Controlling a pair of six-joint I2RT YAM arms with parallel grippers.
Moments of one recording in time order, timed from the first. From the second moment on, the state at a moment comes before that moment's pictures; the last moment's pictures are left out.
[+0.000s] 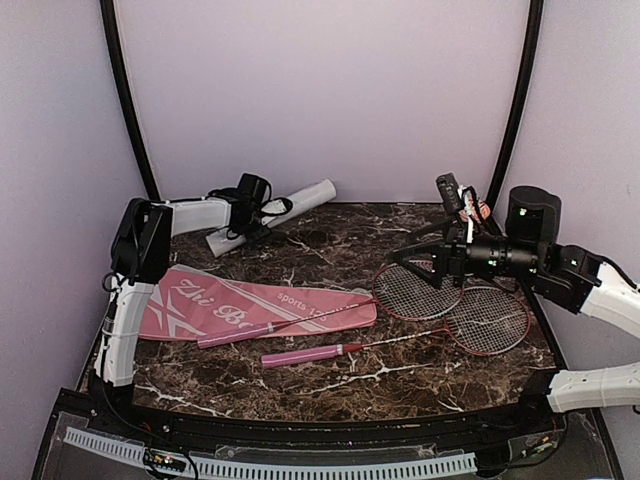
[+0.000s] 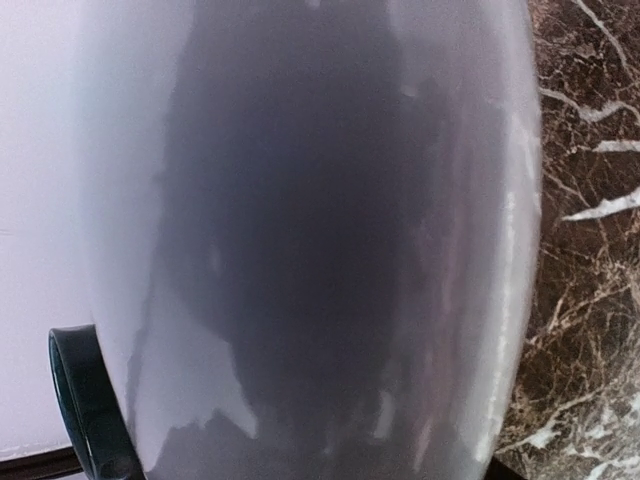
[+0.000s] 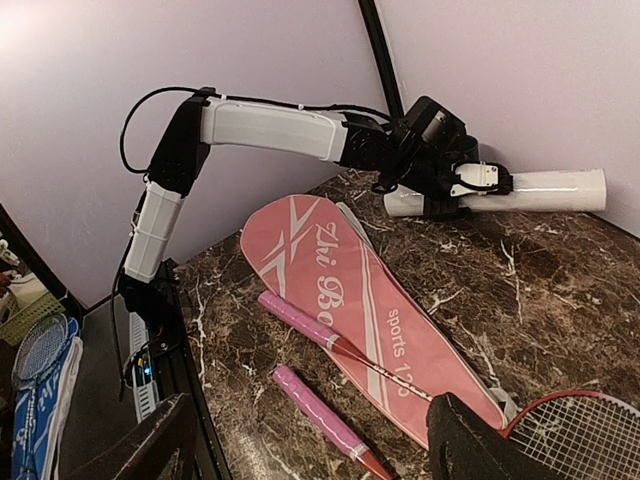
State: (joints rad) left arm -0.41 2.39 1.92 -0.33 -0.30 0.77; right arm 0.77 0.90 0.84 -0.16 -0.41 0.22
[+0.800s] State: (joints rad) left arm -0.41 2.09 1.73 -0.36 -0.16 0.53; right arm 0.74 1.07 0.86 -0.29 -0.34 0.31
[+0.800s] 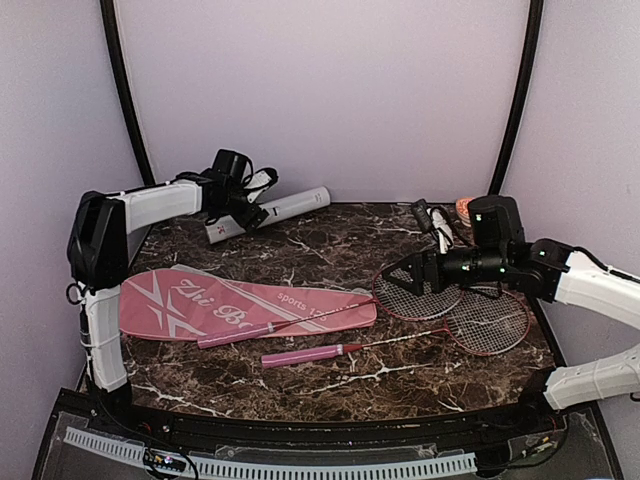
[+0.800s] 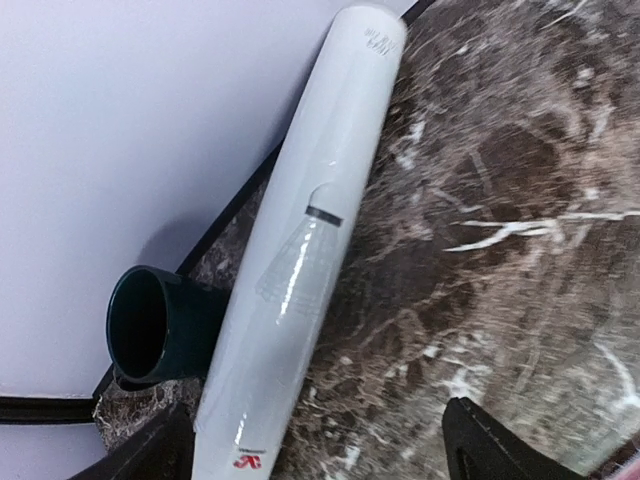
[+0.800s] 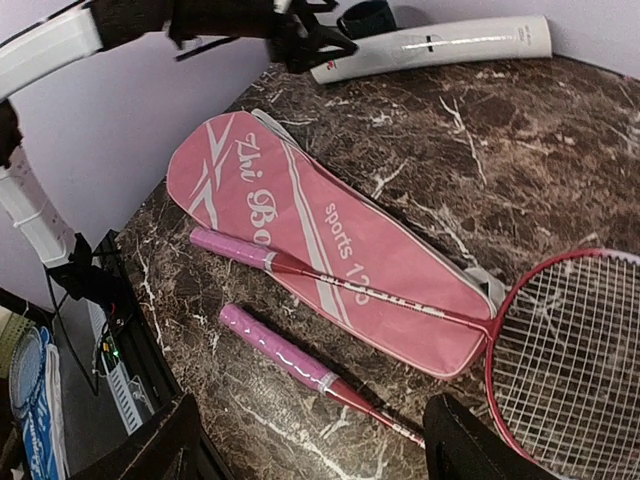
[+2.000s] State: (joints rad) left arm -0.79 1.86 1.24 -0.31 0.25 0.09; right arm 0.72 1.07 0.34 -0.13 0.09 1.19
